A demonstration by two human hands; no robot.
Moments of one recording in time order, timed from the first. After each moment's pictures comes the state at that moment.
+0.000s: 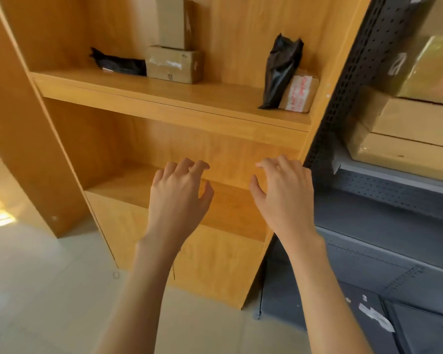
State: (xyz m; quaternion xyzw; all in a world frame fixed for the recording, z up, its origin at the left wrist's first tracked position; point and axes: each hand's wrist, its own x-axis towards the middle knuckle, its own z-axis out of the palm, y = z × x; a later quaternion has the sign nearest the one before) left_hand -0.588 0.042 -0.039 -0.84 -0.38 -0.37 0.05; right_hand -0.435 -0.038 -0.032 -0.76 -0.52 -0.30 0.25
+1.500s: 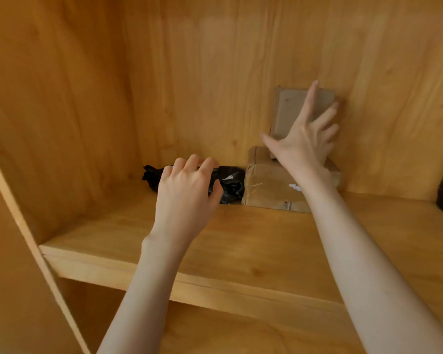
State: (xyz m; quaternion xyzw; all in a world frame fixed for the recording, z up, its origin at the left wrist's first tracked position) left_hand -0.634 0.606 0.065 -0.84 -0.30 -0.44 0.13; right_hand -0.450 0.557 0.130 -0.85 -0.33 -0.21 0.35
